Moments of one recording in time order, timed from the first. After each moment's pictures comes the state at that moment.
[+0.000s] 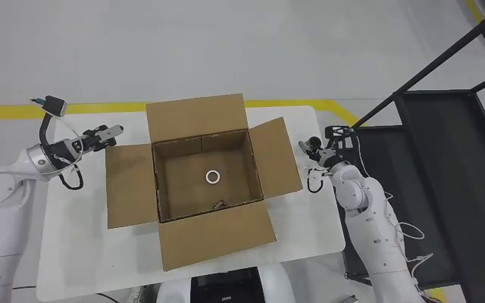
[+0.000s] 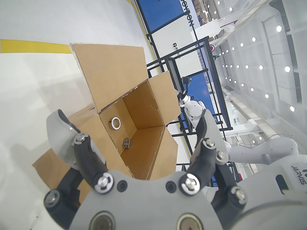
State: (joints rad) left arm 1.12 -0.89 -1.53 -1.44 -0.21 -0.38 -1.07; right arm -1.39 -1.27 1.59 -1.47 -1.05 -0.12 0.37
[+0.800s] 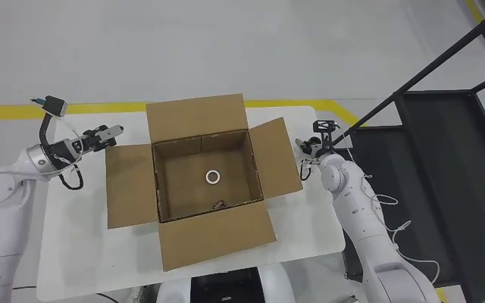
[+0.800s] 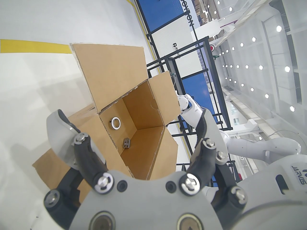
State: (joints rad) left arm 1.12 -0.89 -1.53 -1.44 -0.21 -0.38 -1.07; right arm -1.12 -1.29 1.44 -1.05 -1.14 -0.03 0.30
